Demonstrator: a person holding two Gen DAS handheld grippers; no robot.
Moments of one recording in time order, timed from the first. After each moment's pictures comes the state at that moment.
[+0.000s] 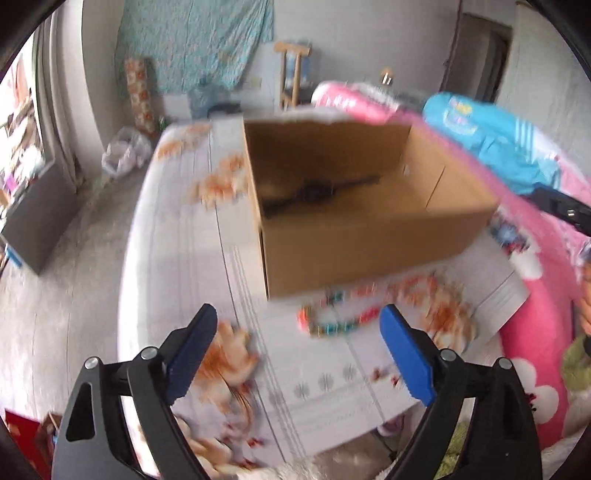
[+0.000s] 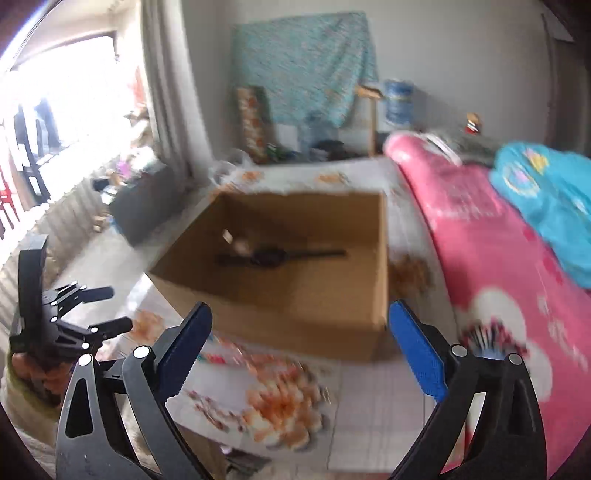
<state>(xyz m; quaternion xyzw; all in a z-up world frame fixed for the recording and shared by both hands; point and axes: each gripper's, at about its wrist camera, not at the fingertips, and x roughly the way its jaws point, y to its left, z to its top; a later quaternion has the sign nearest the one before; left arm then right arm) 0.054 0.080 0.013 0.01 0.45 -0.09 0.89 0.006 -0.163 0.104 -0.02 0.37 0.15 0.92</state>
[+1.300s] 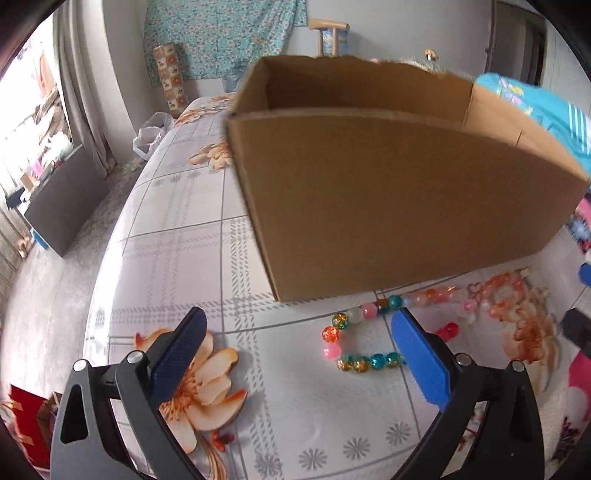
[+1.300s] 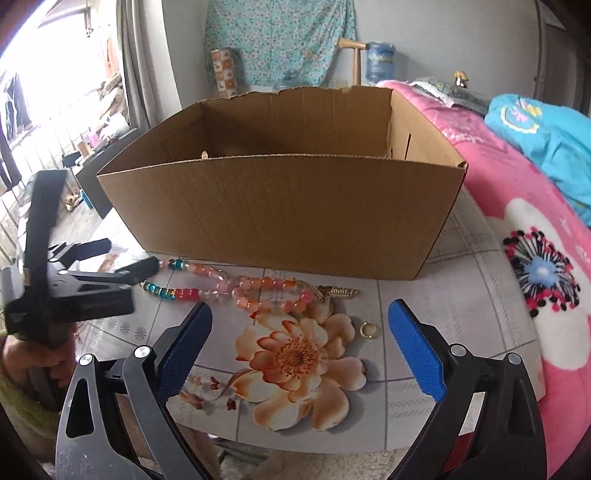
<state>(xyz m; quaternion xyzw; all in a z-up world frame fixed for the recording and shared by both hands) 0.112 0.066 -0.063 0.05 0.45 -0.01 0.89 -0.009 -0.129 0.005 -0.03 0.42 0.11 0.90</state>
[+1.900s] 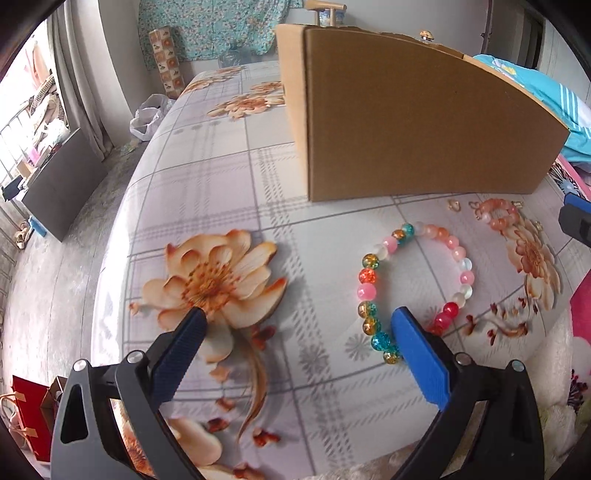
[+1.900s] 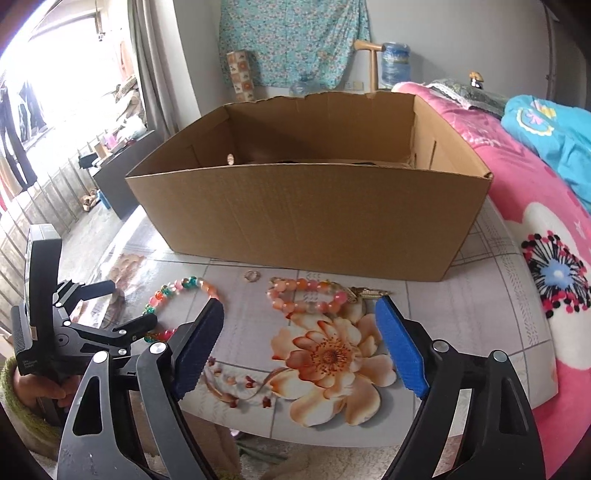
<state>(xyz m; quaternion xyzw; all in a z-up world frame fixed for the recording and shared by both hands) 0.067 0.098 -0.078 0.03 0.48 -0.02 0.88 -0.016 -0.113 0.011 -0.02 0.41 0.15 0.90</state>
